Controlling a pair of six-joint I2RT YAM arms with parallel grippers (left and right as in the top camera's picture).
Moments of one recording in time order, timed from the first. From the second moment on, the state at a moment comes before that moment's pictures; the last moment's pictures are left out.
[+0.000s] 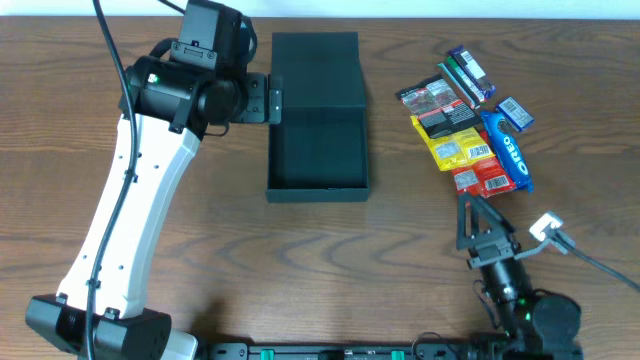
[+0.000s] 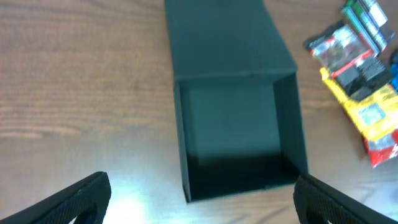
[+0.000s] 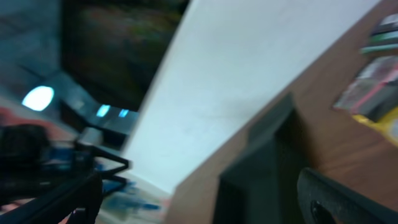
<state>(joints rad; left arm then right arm) -0.29 1.65 1.84 -1.18 0.07 -0.24 -0.05 0.14 0.18 0.04 -0.36 1.07</state>
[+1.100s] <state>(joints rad) -0.29 1.66 1.83 -1.16 -0.14 -0.24 0.21 1.91 1.54 -0.70 0.35 -0.19</state>
